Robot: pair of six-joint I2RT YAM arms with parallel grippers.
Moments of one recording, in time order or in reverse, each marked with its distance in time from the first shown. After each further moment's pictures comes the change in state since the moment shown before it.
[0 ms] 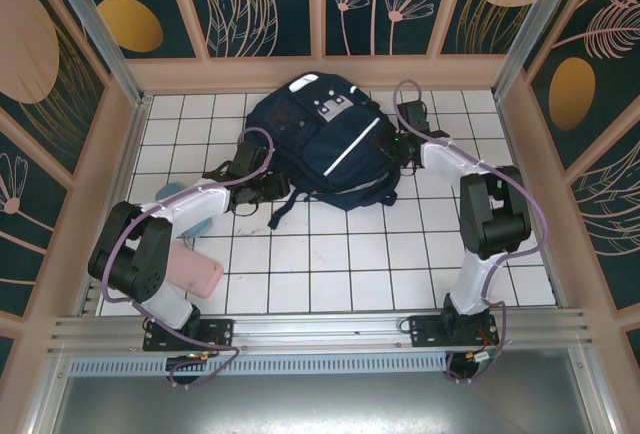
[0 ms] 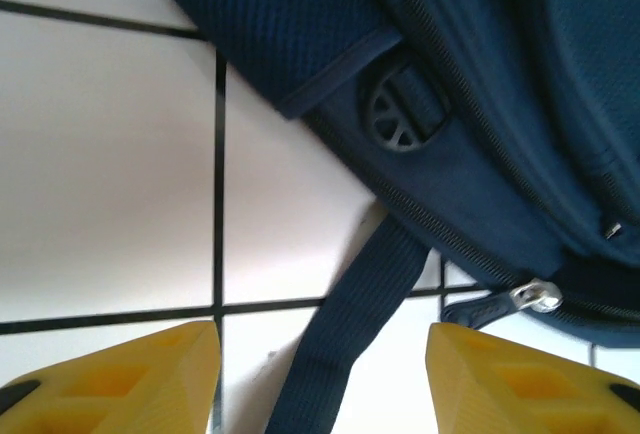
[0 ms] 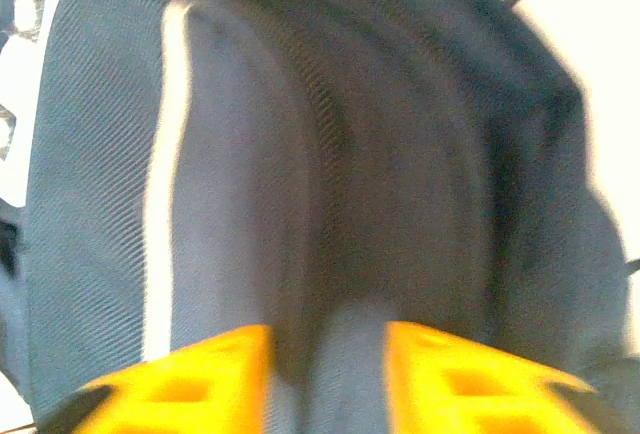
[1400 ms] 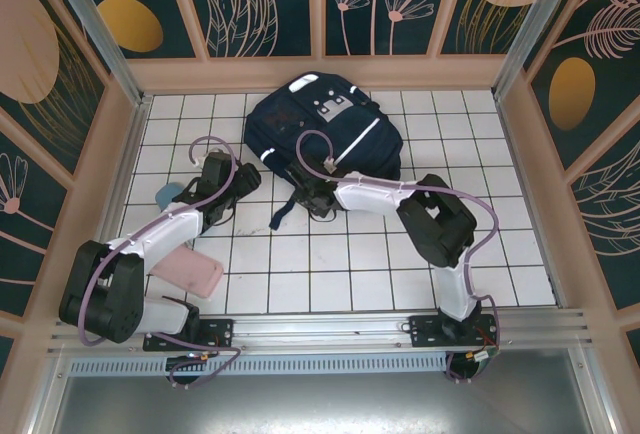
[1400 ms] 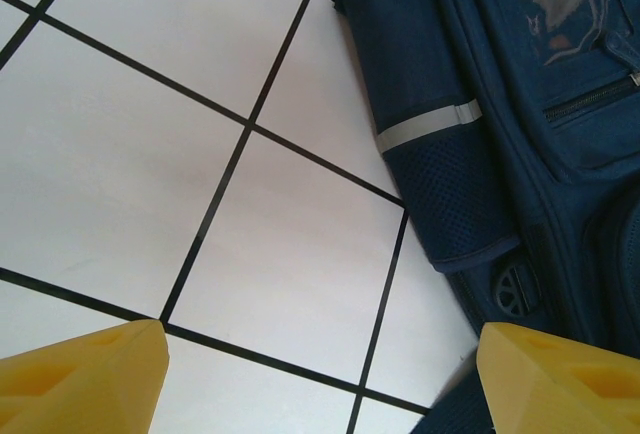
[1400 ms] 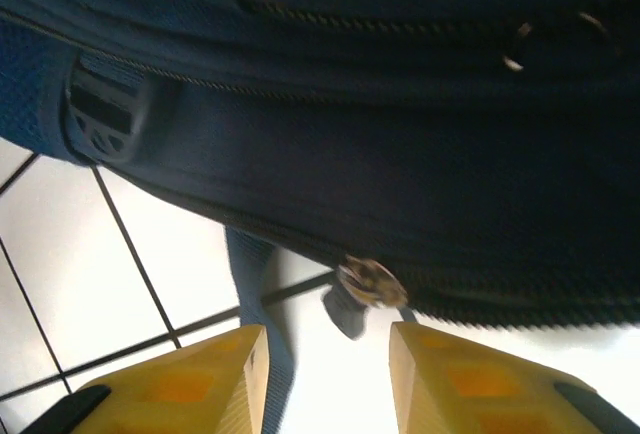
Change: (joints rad) left arm 0.111 -0.248 -0.223 0.137 -0.237 -0.188; right arm 0.615 0.165 0.094 -0.092 0.269 0.579
